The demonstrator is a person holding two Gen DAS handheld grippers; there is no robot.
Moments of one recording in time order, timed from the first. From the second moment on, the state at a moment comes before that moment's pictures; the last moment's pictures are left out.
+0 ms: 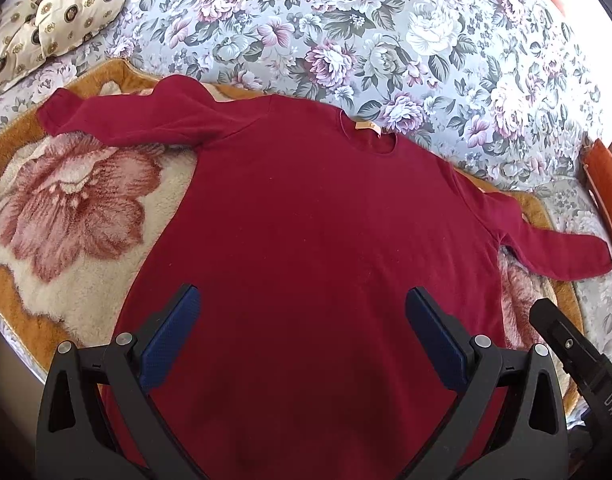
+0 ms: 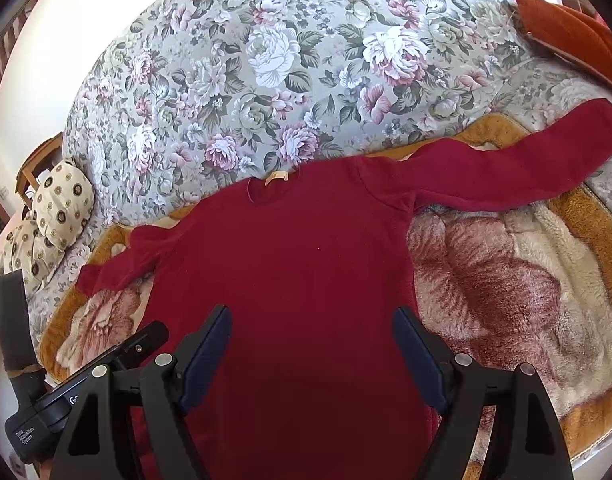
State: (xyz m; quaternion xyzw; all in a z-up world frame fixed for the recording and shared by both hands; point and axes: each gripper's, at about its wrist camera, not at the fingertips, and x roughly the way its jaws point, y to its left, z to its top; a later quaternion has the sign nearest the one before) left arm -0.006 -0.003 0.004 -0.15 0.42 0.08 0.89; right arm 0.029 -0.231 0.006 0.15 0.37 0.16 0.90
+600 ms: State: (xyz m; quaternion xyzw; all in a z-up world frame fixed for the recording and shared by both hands) left arm -0.007 -0.004 0.003 -0.16 0.42 0.07 0.89; right arm 0.030 -0.233 0.006 0.14 0.37 0.15 0.91
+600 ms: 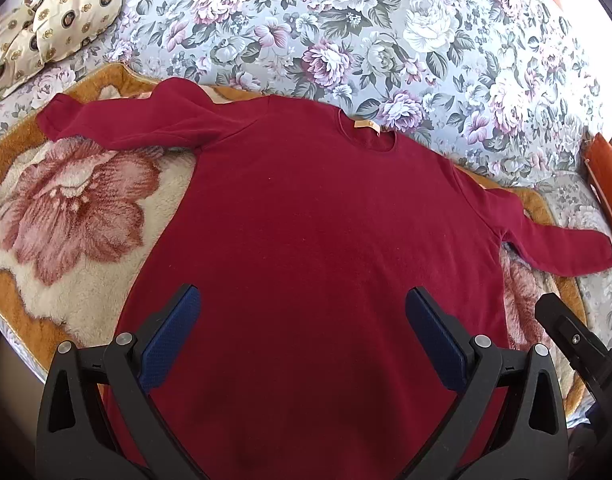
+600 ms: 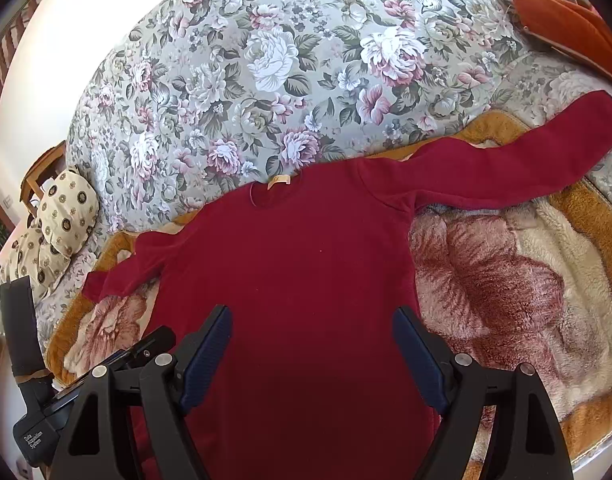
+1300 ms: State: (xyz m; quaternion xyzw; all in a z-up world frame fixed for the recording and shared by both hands) left arm -0.005 -0.009 0.001 -0.16 0.41 0.06 0.89; right arm 0.032 -0.231 0.004 0.15 0.39 0.15 0.90
